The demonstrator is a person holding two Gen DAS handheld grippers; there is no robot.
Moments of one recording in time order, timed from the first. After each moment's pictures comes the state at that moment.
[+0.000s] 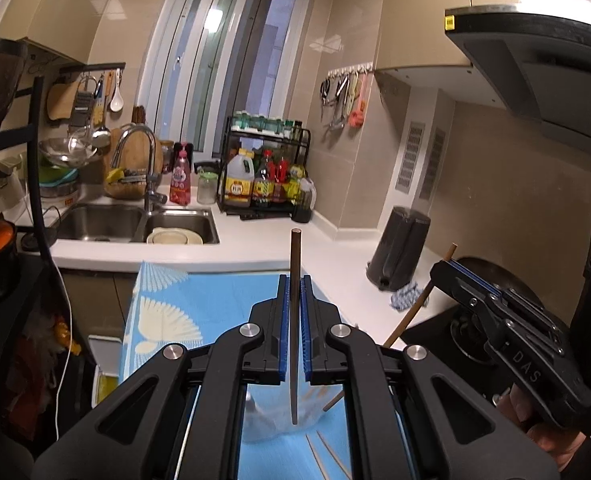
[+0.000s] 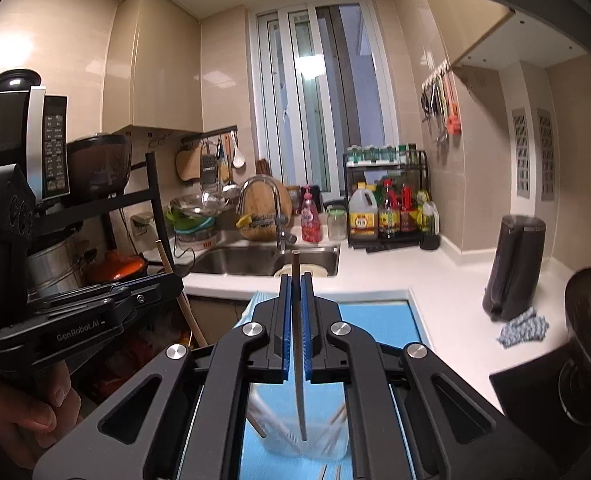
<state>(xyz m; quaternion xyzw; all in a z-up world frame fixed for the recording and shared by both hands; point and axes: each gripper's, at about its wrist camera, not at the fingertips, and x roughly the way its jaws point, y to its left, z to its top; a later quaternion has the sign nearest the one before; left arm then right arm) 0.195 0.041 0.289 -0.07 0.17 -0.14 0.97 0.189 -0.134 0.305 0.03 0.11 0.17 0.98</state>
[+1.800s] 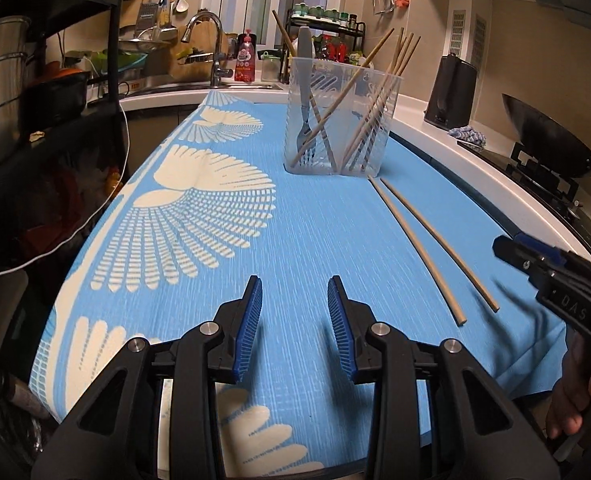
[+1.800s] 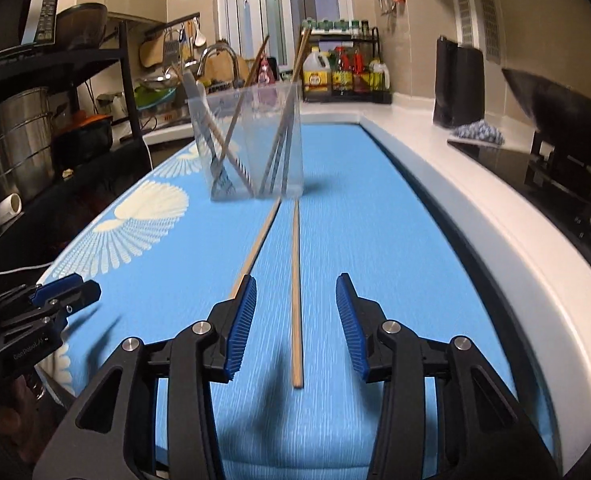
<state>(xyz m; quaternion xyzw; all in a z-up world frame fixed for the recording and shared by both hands) 0.026 0.033 0.006 -0.05 0.30 -0.03 0.95 0.044 -0.179 0.021 0.00 0.29 0.10 0.95</state>
